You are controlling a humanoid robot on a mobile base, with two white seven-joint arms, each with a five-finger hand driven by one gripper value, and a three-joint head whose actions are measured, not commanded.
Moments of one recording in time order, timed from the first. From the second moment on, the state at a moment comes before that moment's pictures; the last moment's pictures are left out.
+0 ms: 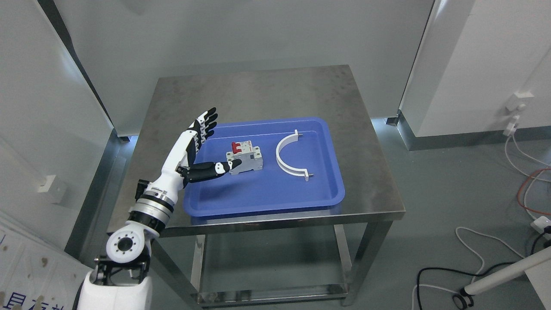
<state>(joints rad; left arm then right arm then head) -0.51 0.07 -0.07 -1.65 -0.15 0.24 -0.38 0.09 0.00 0.00 -0.24 0.07 0.19 -0.14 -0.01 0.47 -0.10</state>
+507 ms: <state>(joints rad) -0.60 0.09 -0.16 -1.57 -0.43 0.30 -0.53 0.09 0.00 0.00 -0.24 0.07 0.19 -0.14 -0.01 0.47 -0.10</state>
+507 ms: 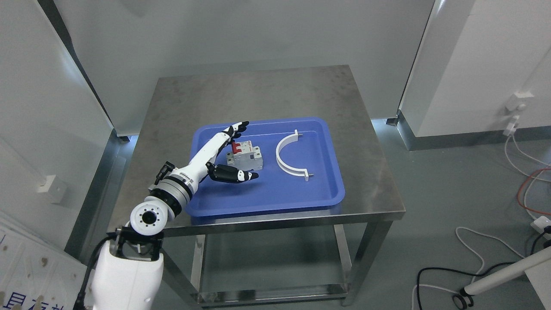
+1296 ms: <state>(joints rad) -0.62 0.07 -0.14 -1.49 -0.61 0.26 -0.53 0.09 0.00 0.00 -0.24 0.07 0.19 -0.13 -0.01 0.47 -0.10</state>
